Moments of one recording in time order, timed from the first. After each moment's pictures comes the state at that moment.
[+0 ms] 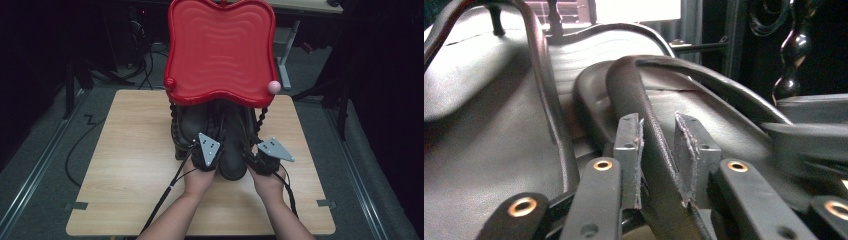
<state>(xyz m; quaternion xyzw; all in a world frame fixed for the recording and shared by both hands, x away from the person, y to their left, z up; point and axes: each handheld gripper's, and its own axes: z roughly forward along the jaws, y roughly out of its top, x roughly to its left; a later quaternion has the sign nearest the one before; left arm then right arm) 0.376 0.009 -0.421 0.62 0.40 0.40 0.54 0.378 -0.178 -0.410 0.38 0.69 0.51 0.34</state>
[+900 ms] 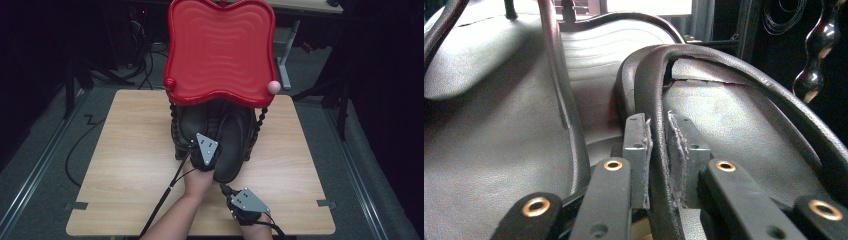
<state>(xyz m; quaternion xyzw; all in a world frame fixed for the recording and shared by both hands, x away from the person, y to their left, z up) 0.378 0.012 -0.427 0.61 0.42 0.40 0.54 0.277 -0.140 -0.474 0.28 0.78 0.48 0.29</state>
